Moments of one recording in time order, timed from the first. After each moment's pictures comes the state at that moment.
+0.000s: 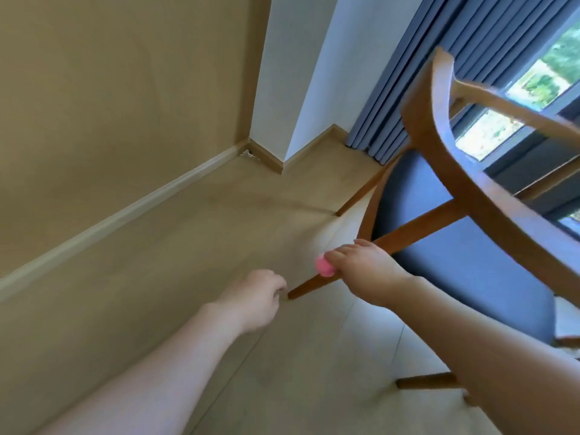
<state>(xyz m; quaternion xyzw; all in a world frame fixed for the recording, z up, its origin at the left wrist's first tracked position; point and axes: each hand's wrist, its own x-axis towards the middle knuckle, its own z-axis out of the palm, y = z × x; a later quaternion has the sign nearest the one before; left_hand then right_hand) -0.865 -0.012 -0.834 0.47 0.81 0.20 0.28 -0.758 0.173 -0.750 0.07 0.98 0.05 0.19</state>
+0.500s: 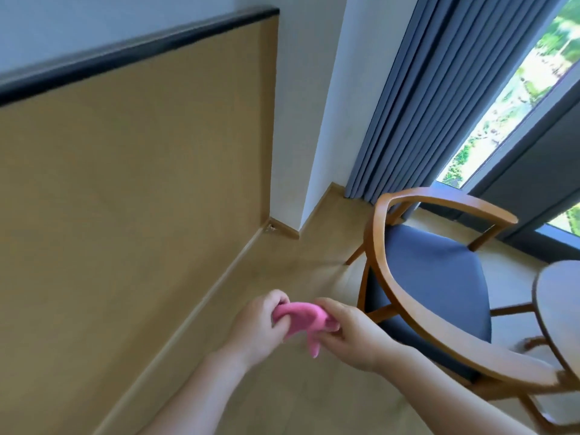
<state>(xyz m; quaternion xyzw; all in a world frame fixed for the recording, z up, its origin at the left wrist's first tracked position) -0.953 -0.097 -0.405 0.42 0.78 0.39 0.23 -0.806 0.050 -0.386 0.18 0.90 -0.40 0.05</state>
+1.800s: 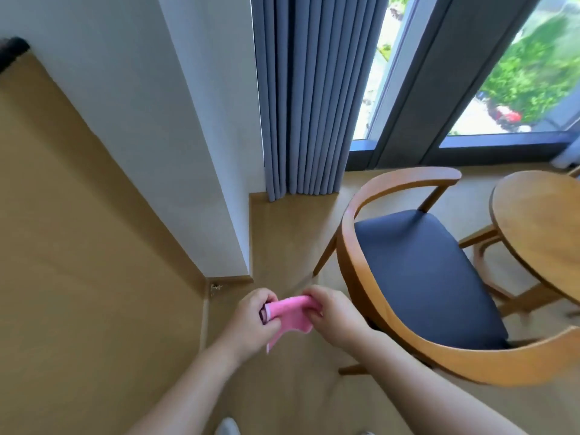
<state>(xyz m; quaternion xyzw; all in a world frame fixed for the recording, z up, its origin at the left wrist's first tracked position) -1.207 0.235 -0.450 0.57 0.65 0.29 0.40 -1.023 0.287 -0.440 0.50 0.78 -0.36 -0.09</state>
